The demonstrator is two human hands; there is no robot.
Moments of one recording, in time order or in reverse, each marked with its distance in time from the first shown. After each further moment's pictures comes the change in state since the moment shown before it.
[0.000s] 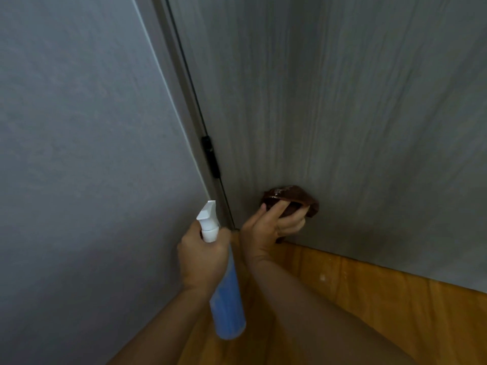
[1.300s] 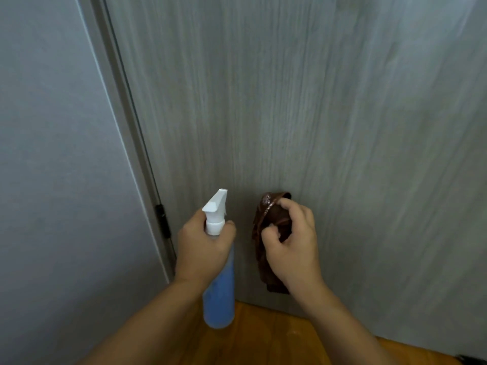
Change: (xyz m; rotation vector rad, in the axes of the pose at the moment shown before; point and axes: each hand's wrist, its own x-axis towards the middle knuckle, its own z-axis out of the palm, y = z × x) left_hand -0.035 0.179 0.046 -0.228 -0.138 0.408; right_hand 0.146 -0.086 -0.246 0.307 -0.309 -0.394
